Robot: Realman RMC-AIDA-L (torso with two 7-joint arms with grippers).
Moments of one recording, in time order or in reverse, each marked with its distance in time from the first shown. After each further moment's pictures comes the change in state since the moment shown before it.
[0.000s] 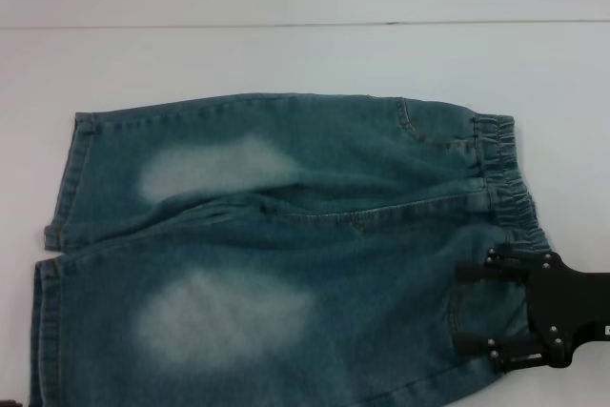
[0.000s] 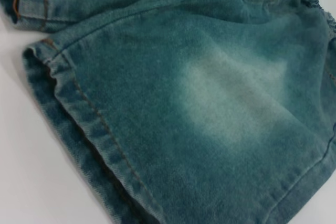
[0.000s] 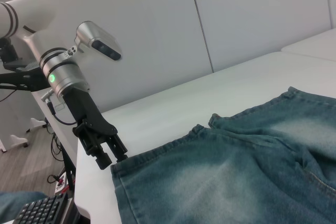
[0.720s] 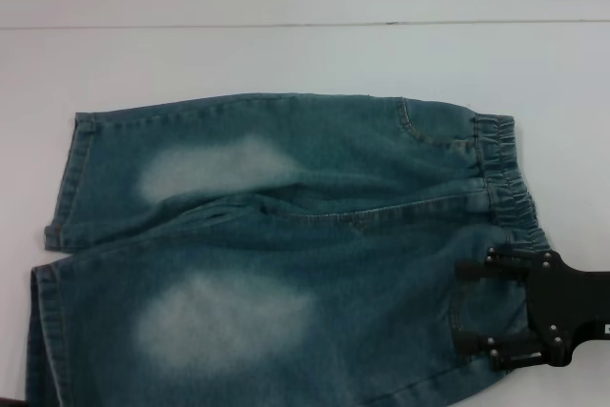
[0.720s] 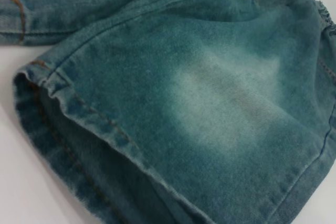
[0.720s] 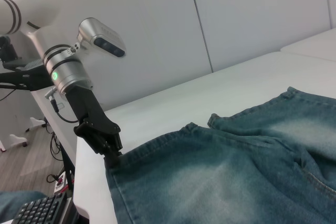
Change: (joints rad) left arm -0.016 -0.001 0.042 0.006 -0.002 -0.002 0.009; right arm 0.002 0.000 0.000 -0.002 0.000 0.002 0.001
